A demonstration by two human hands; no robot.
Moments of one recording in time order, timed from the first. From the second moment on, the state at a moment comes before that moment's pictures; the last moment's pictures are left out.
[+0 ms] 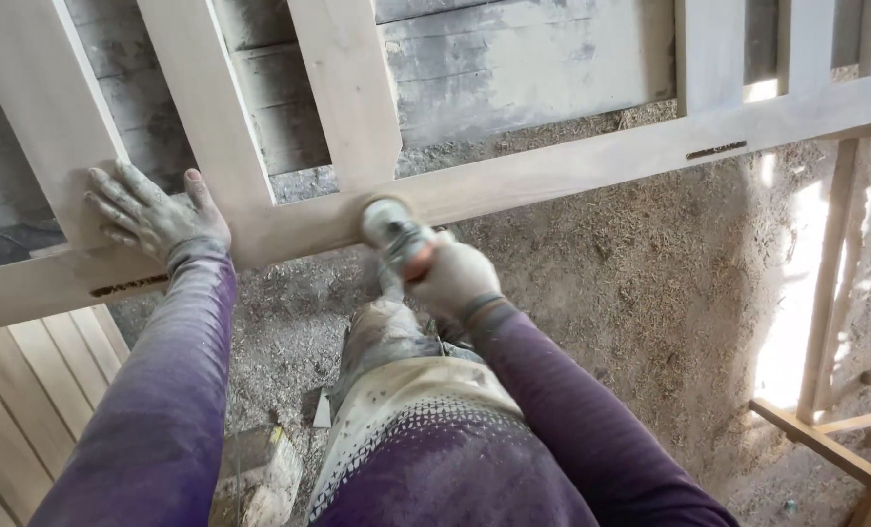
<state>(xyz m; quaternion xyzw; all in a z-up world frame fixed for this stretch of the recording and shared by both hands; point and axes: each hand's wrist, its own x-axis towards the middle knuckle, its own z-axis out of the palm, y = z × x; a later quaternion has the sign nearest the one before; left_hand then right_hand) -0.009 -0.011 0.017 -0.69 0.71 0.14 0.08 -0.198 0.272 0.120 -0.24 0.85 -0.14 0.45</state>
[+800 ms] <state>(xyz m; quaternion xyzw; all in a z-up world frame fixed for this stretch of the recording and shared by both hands) -0.236 0.187 -0.022 -0.63 0.76 0.14 0.10 -0.544 0.546 0.121 -0.11 0.94 -0.09 0.30</state>
